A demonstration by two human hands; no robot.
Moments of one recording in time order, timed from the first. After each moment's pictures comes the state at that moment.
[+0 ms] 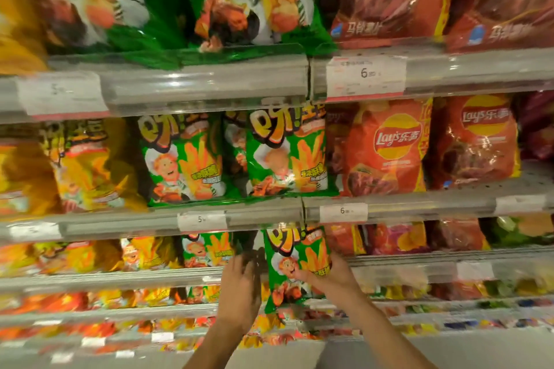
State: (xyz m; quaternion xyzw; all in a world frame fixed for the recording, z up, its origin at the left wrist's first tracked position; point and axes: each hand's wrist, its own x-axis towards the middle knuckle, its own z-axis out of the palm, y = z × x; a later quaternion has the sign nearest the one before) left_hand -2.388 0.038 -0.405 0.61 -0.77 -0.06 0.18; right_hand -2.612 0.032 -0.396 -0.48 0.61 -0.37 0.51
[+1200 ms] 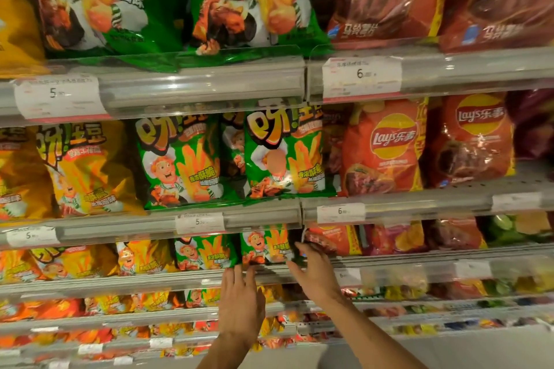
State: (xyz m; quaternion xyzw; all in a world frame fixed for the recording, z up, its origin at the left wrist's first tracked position) left_hand -2.397 0.049 -0.420 0.68 -0.73 -0.05 0.04; right_hand -2.581 0.003 -0.417 -0.63 0.66 -0.26 0.31
